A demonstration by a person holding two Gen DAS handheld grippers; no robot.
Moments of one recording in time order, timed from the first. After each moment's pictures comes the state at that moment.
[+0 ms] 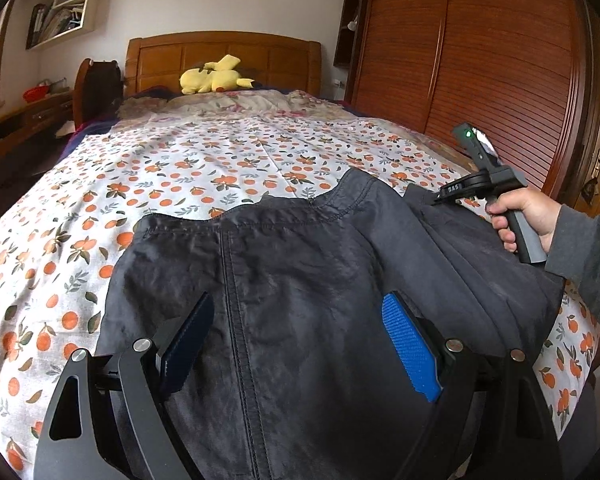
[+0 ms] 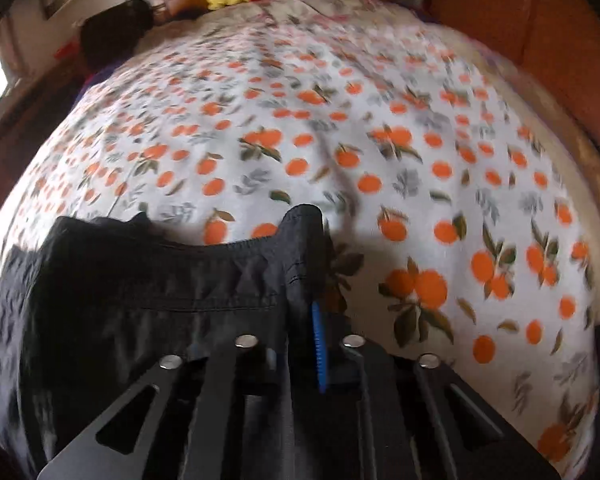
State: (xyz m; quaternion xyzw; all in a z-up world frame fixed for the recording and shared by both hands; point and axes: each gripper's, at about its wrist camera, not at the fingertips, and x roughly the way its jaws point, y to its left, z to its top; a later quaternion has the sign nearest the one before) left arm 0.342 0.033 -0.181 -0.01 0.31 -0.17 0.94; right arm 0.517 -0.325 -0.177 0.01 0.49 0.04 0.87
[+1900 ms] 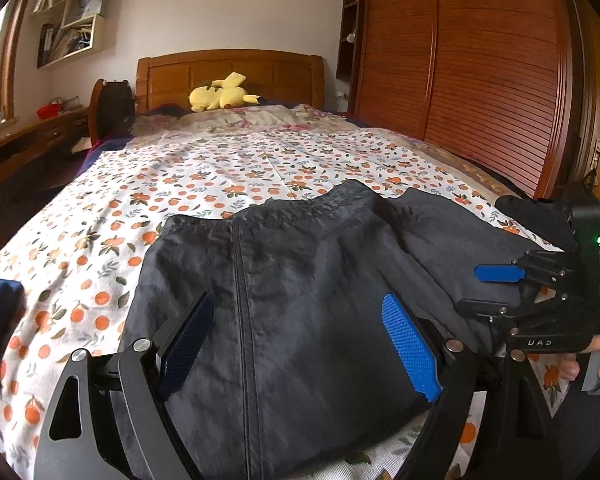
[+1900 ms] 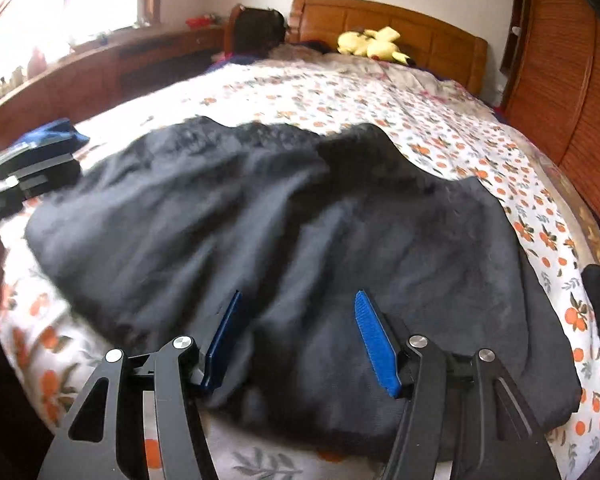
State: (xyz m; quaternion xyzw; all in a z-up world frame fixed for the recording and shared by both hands) left arm 0.269 0.031 -0.162 0.01 0.28 -0.15 0.95; right arm 0.259 -0.196 -0.157 -0.09 0.38 0.17 0.90
